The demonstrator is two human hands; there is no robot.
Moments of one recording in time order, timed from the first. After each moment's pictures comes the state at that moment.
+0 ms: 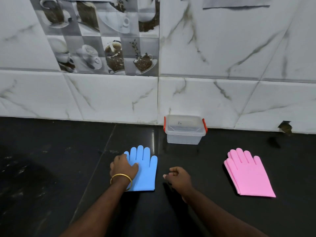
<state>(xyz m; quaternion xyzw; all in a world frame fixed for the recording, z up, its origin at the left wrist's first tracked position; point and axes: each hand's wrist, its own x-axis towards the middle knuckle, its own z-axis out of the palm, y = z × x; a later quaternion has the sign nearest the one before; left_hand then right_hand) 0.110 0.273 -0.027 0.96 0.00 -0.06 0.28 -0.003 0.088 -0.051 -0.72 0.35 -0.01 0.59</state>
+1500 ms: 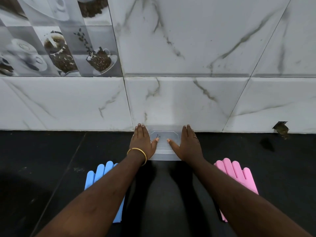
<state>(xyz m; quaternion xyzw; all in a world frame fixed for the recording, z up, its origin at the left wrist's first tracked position) 0.200 0.056 -0.009 0.96 -0.25 -0.07 0.09 0.104 -0.111 -0.020 -0.94 0.25 -0.10 0.19</state>
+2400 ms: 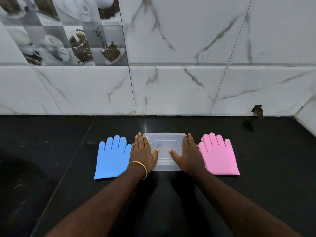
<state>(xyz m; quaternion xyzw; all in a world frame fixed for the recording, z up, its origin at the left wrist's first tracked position) 0.027 0.129 -0.016 0.97 -0.23 -0.03 0.09 -0.059 -0.043 -0.031 -0.95 0.25 -0.10 0.18</state>
